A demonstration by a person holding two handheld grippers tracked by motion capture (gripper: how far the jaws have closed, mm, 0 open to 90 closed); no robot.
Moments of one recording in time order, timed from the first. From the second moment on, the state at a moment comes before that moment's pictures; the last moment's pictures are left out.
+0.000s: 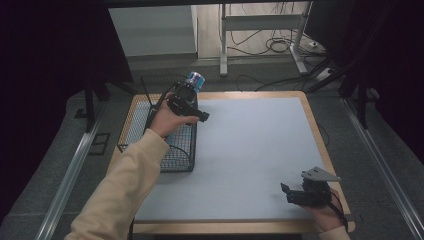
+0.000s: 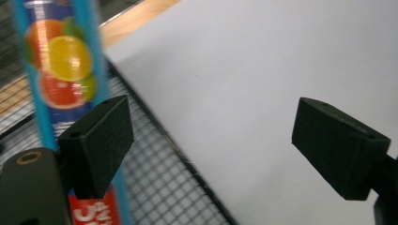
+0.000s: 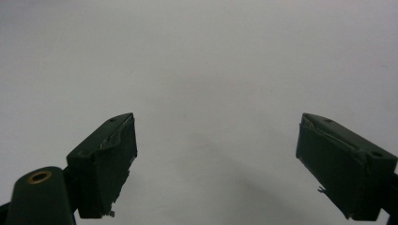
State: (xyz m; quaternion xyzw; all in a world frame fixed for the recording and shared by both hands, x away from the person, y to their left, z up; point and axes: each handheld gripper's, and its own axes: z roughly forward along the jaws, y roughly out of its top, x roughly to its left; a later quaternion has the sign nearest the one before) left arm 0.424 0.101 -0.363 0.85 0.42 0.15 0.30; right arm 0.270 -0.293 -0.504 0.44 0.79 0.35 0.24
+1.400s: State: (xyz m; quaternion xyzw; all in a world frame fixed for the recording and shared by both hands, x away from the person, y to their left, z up) left arm 0.319 0.039 -0.480 0.89 0.32 0.06 0.33; right arm 0.269 -0.292 -0.503 0.44 0.79 0.36 0.25
